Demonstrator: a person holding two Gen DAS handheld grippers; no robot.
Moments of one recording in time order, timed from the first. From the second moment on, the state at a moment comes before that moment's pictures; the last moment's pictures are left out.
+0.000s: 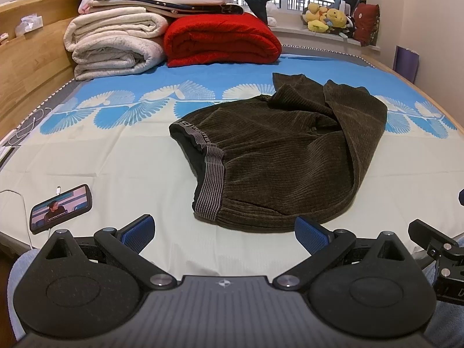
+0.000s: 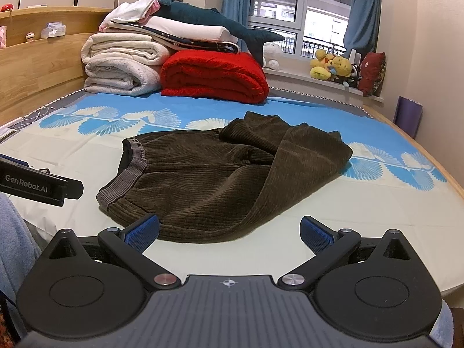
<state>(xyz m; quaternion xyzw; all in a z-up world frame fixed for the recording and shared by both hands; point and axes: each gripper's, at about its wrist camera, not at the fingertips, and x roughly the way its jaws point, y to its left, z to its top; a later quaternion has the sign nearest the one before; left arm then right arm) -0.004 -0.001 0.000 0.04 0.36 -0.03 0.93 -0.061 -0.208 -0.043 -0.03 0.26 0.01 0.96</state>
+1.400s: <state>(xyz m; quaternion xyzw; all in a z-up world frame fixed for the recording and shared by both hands) 0.005 -0.004 -0.010 0.03 0.38 -0.03 0.92 -0.054 -0.207 -0.051 -0.03 0.28 0.01 0.96</state>
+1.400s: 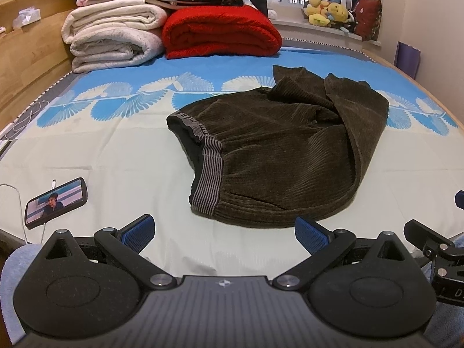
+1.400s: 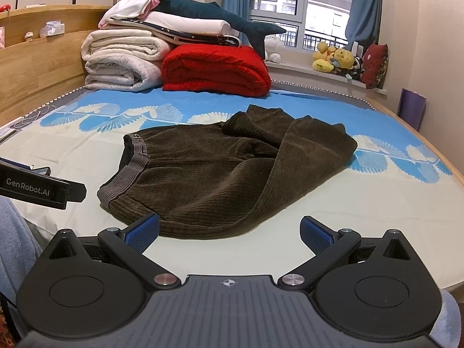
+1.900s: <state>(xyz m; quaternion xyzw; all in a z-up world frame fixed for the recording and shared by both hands) 0.038 -0.003 -0.037 0.03 0.43 -0.02 0.90 -0.022 -0.223 -0.066 0.00 0.30 0.00 0.95</state>
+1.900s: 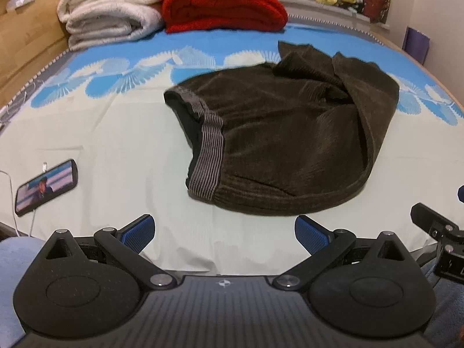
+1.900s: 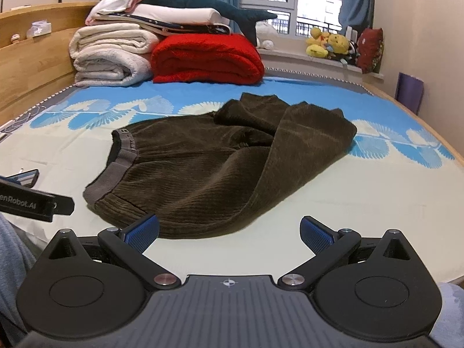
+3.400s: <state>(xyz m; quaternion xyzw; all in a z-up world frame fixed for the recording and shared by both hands) 0.207 0.039 -0.121 -0.07 0.48 -0.02 0.87 0.217 -0.555 -0.117 0.30 0.34 -0.33 0.83</state>
